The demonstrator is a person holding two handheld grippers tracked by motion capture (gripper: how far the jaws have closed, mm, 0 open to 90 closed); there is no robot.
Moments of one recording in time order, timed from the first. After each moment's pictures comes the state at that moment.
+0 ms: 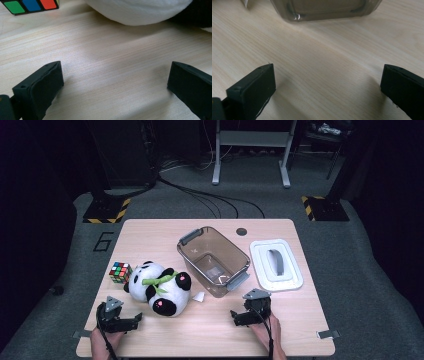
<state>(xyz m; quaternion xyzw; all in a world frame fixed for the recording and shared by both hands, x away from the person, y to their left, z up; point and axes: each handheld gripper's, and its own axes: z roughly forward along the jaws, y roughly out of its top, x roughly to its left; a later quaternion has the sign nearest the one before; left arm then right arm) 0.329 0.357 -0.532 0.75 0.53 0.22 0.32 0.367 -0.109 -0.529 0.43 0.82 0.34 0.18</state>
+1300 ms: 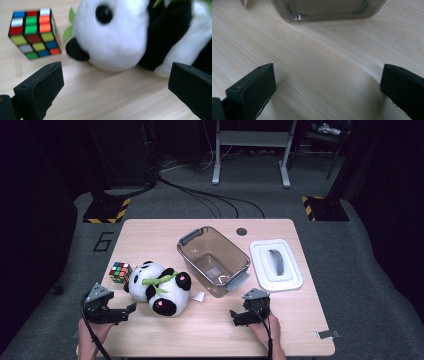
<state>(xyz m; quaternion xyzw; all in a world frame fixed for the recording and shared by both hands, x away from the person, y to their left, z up) 0.332 0.364 -0.451 0.75 0.49 0.20 0.40 0.369 -0.108 -0.530 0.42 0.82 0.35 0.18</state>
